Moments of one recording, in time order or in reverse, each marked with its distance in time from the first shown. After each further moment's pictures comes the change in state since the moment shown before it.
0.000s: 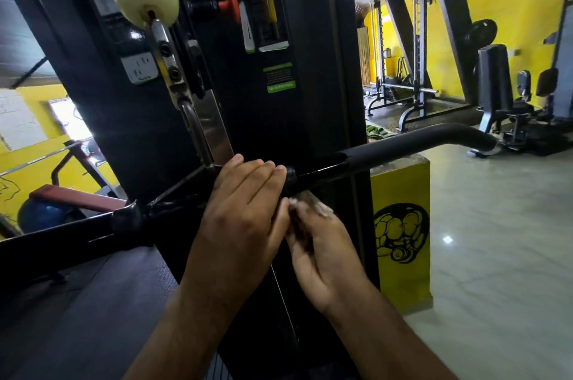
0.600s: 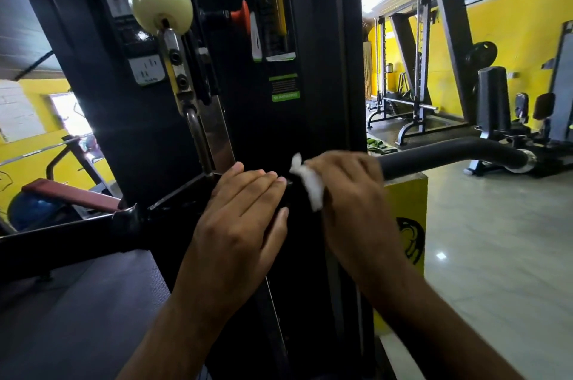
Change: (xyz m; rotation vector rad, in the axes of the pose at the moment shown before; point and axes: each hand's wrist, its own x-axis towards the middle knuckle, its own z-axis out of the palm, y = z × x) left_hand -0.002 -0.007 0.001 -0.097 0.067 0.023; right_hand 0.010 -0.055 0.011 -1.944 -0.070 -1.137
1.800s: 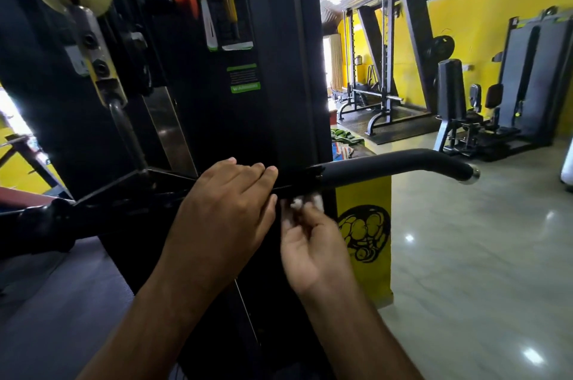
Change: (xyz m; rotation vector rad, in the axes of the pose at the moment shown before) left_hand 0.029 0.024 0.020 0.152 -0.207 0.085; right_hand -0.023 0.003 0.024 2.125 0.674 1.561
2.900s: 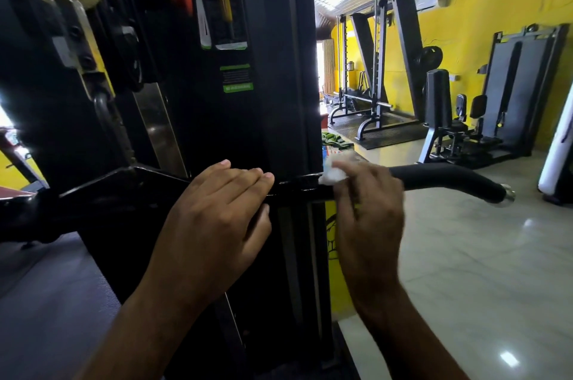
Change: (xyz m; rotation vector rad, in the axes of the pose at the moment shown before) left_hand -0.011 0.009 -0.003 -0.155 0.108 -0.006; right_hand -0.012 -0.073 -0.009 -1.812 -0.246 -1.610
